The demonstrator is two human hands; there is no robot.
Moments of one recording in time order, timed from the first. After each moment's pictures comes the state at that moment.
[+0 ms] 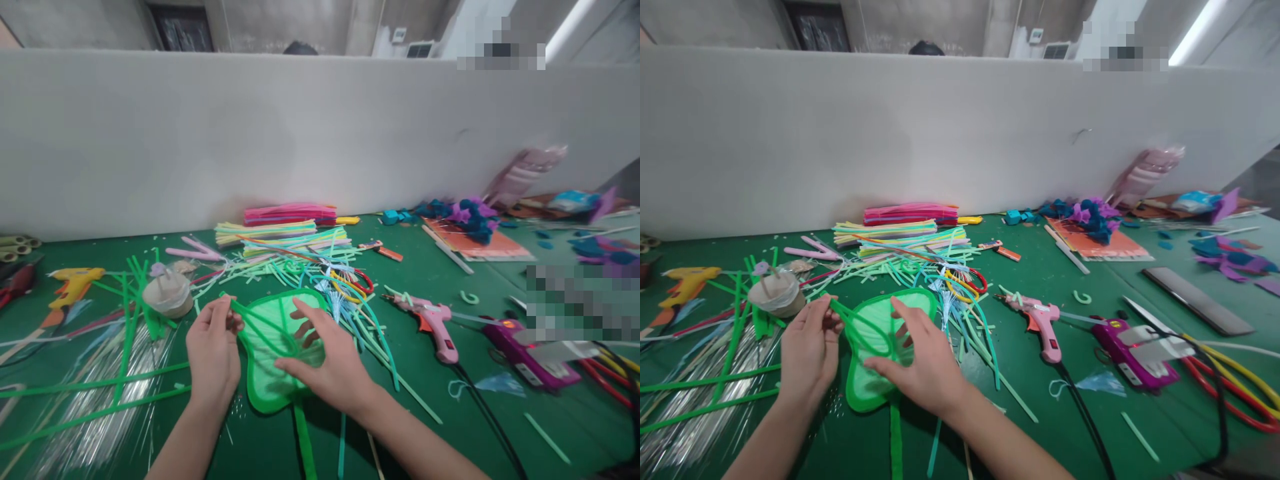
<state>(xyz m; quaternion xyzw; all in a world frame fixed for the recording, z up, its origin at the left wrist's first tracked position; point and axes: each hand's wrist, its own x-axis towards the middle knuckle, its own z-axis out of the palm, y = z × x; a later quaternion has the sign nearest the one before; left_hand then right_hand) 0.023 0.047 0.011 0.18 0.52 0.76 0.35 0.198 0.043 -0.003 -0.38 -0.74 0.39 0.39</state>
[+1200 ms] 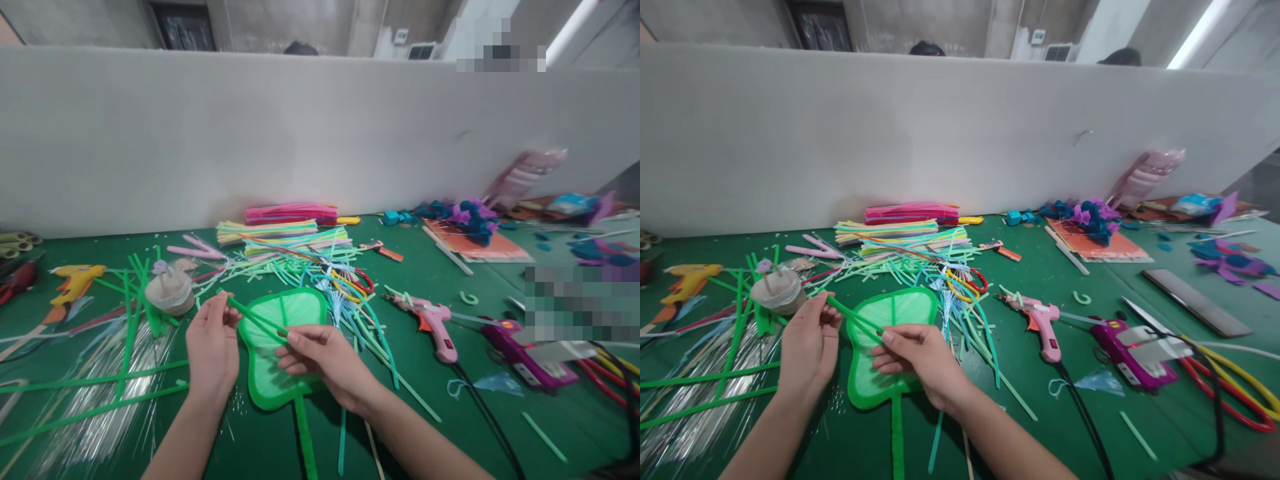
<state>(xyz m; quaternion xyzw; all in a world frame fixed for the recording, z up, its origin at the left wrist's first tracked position) 0.017 0.050 0.009 0.16 0.48 0.78 0.37 0.187 0.045 -0.001 -0.36 -0.35 0.80 0.34</state>
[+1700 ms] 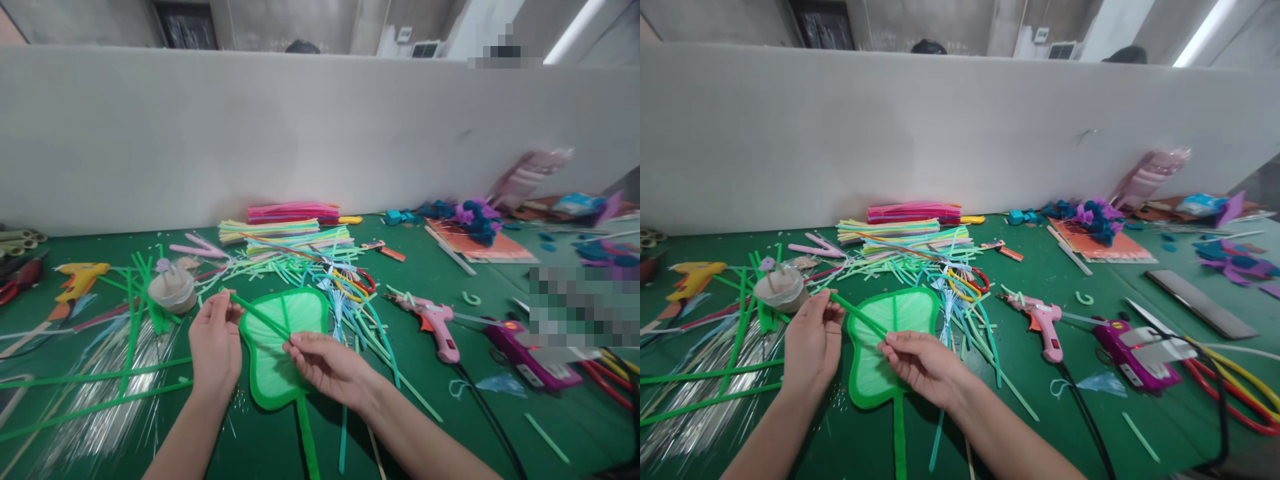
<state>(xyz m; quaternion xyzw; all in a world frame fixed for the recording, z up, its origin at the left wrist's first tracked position) 0.016 0.052 0.007 0.16 0.47 0.79 0.36 0.187 0.053 0.000 -0.34 -0.08 0.89 0.29</state>
